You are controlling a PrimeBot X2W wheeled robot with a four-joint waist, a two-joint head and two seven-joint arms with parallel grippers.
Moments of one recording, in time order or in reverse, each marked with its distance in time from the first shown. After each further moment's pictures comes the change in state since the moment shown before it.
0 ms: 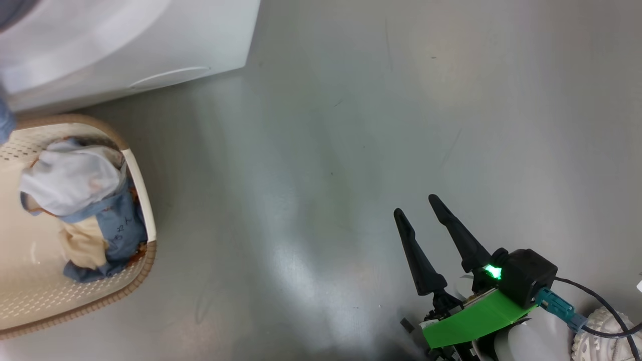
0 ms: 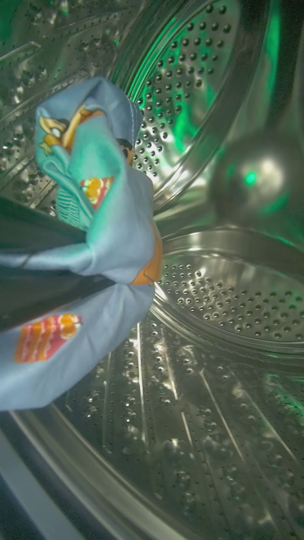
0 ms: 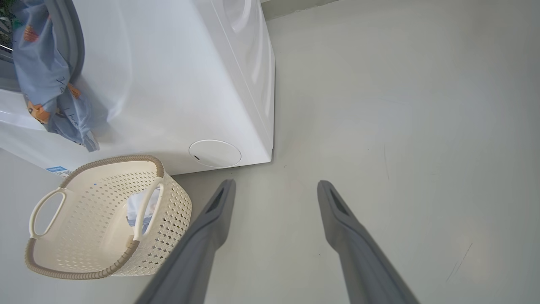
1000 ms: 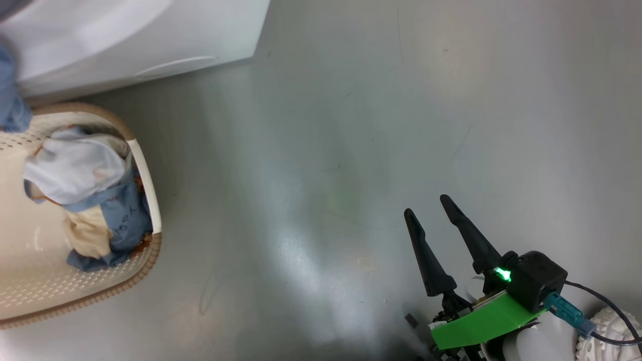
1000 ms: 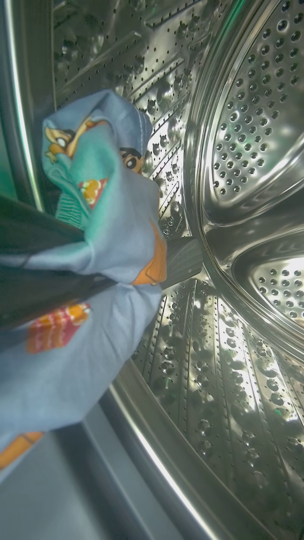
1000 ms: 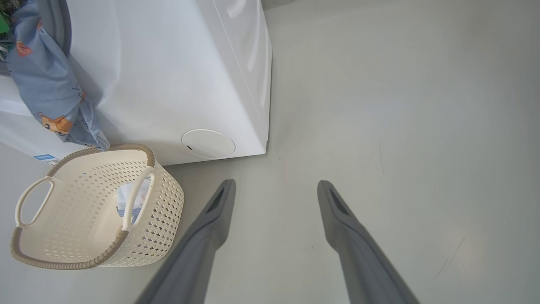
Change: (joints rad) left arm 0.143 -0.002 0.082 -0.040 0.079 -0.001 0.158; right arm 0.023 0.000 -0.037 -0.027 -0.039 0.000 0.000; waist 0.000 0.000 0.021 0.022
